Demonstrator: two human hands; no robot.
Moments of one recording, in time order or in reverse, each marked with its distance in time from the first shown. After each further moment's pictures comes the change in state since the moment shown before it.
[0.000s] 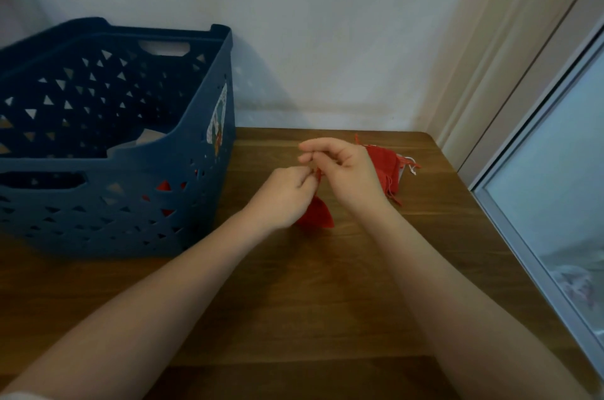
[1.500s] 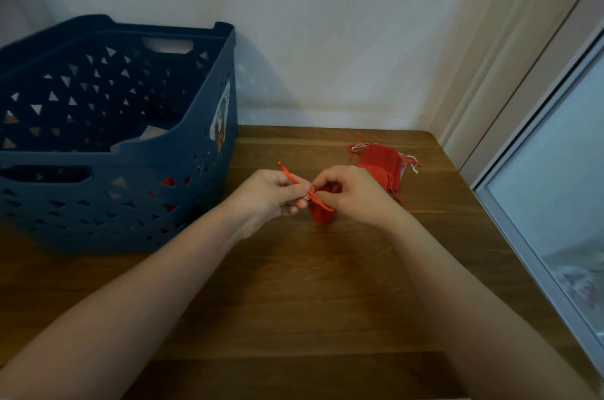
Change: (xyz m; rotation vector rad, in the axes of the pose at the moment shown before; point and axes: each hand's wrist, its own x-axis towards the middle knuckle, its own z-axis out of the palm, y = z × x) left_hand -0.008 -0.019 -0.011 -0.698 -0.088 -0.391; right_hand -0.006 0.026 -0.019 -0.504 -0.338 -0.030
